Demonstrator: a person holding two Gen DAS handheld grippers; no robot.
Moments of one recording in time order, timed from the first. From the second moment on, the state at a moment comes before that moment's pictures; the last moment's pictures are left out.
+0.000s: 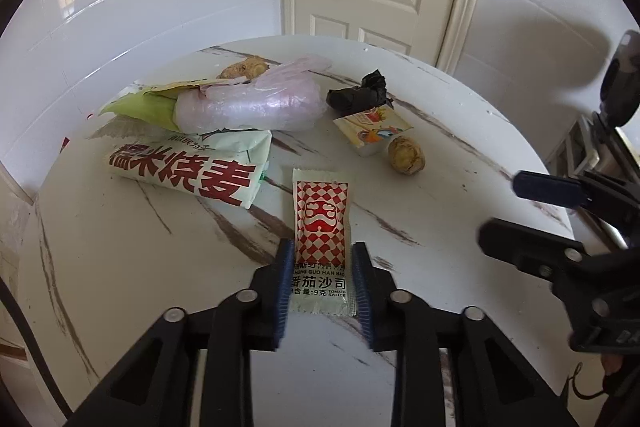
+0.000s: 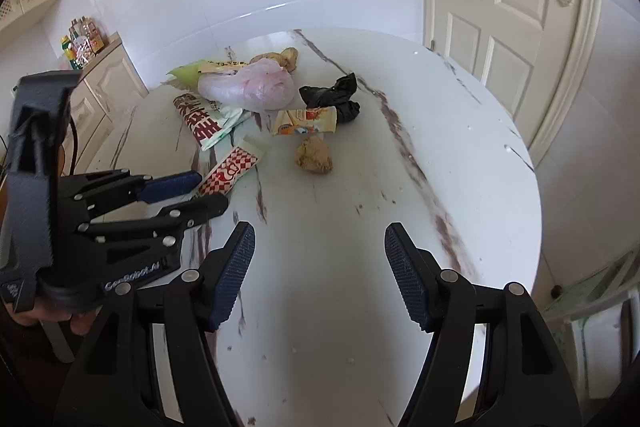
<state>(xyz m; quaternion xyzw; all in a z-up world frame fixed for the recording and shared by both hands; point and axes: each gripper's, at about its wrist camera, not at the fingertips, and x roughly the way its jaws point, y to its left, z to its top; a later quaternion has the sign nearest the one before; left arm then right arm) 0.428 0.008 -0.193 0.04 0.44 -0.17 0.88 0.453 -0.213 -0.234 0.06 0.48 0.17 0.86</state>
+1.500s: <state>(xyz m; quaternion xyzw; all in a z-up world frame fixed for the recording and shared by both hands) 0.410 0.035 -0.193 -0.06 0.43 -0.14 0.89 0.443 -0.224 -0.241 0.10 0.46 0.20 0.86</state>
